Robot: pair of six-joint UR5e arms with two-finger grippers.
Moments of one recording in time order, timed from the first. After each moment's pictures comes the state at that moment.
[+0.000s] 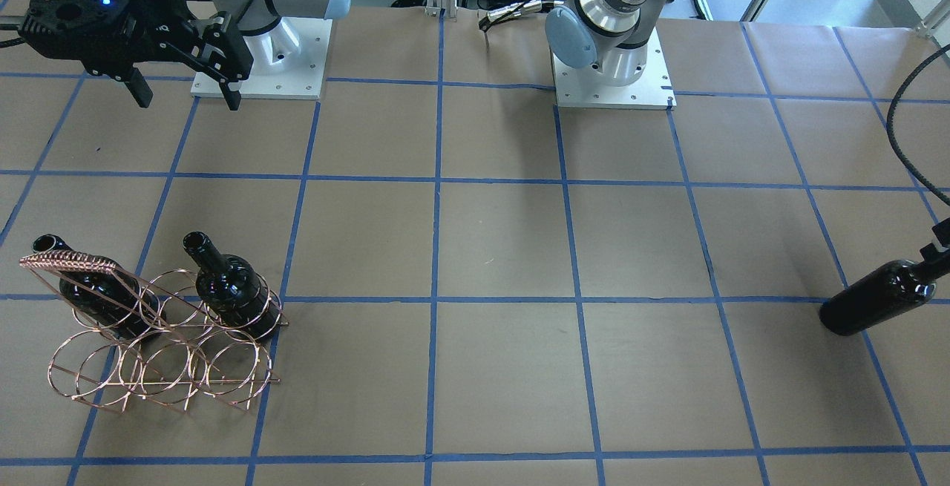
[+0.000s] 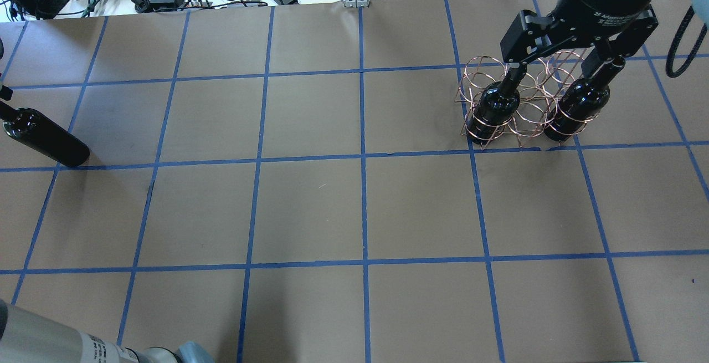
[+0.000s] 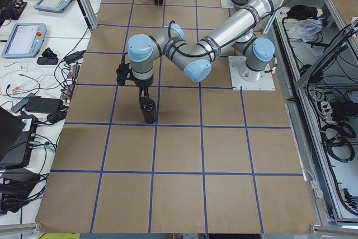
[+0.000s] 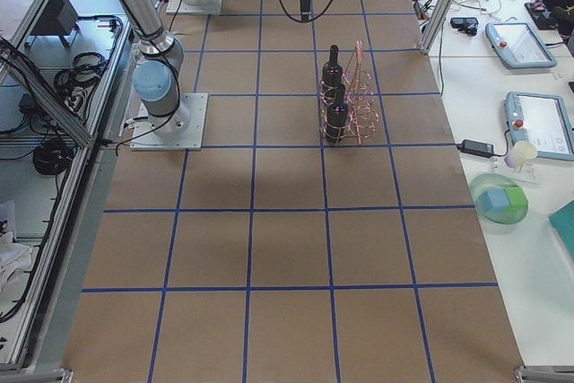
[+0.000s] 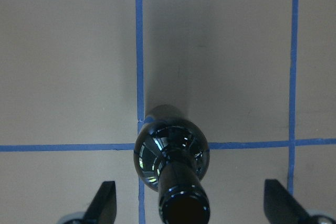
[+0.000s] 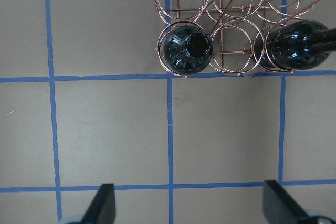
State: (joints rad) left arm -0.85 -1.94 -1.38 -1.38 1.48 0.71; right arm 1.54 -1.64 1.53 -1.52 -1.58 -0.02
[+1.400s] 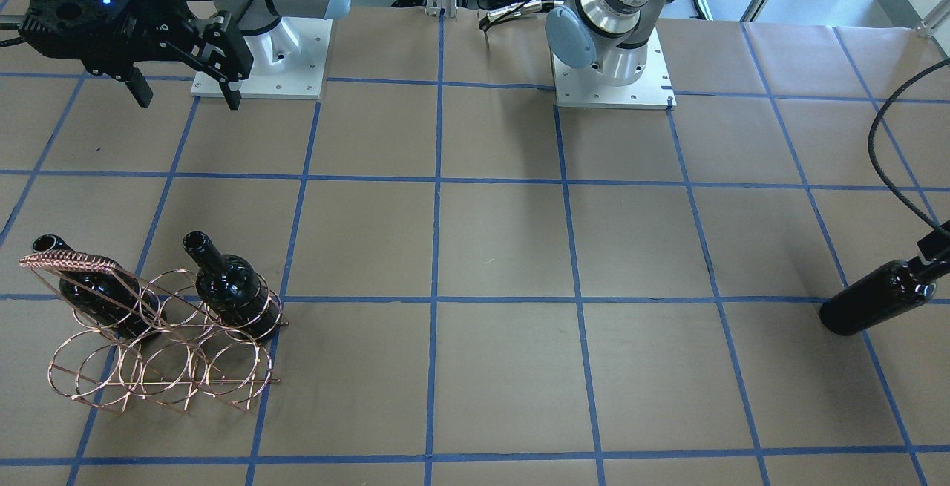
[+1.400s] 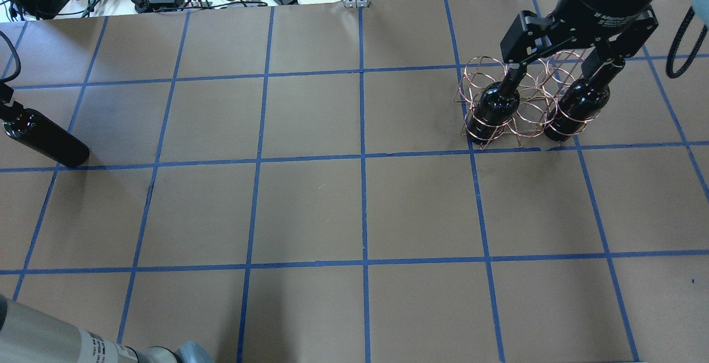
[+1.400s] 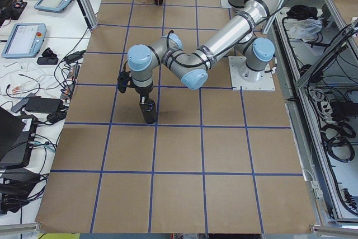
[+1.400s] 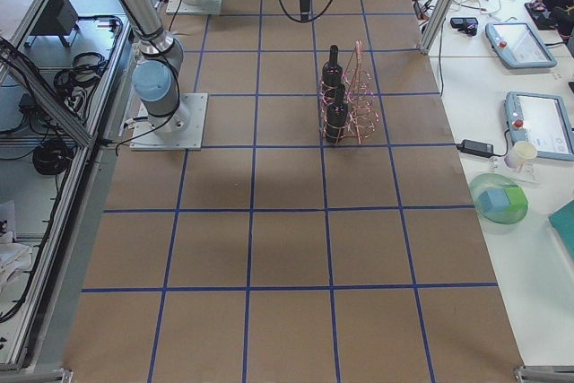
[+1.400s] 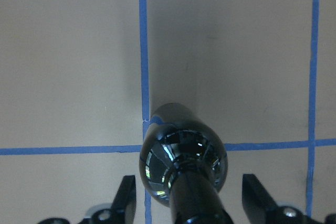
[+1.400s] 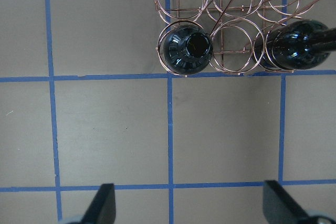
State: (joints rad) left arm -0.85 -1.96 -1.42 -1.32 1.50 0.72; right arm 1.54 -1.64 1.53 -1.52 -1.58 -0.02
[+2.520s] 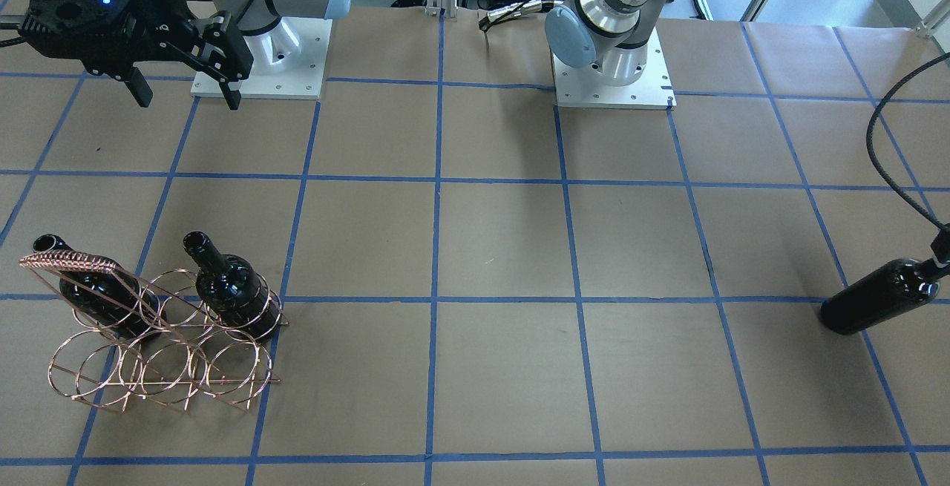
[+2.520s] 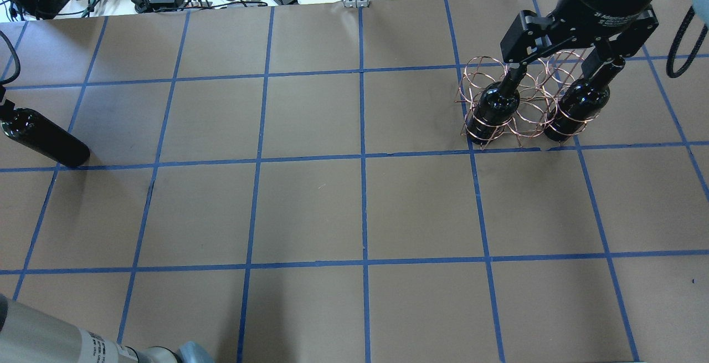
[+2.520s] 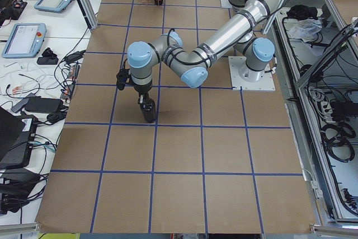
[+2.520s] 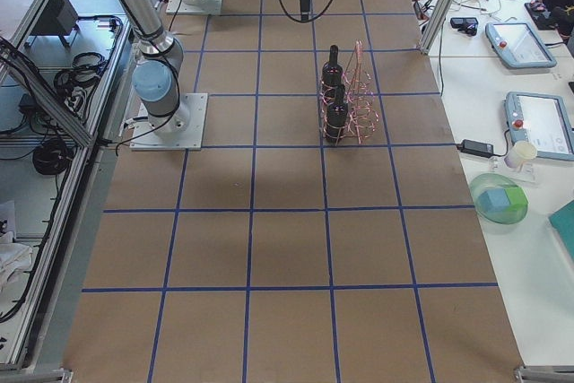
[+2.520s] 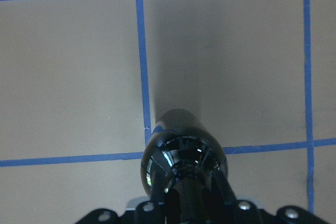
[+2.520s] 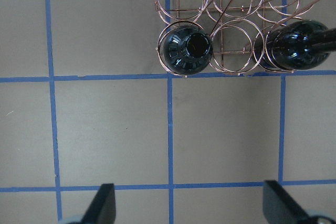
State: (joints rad) left arm -0.88 -1.93 -1.42 -1.32 1.50 0.75; right arm 1.54 -1.64 1.53 -1.52 -1.58 -0.02
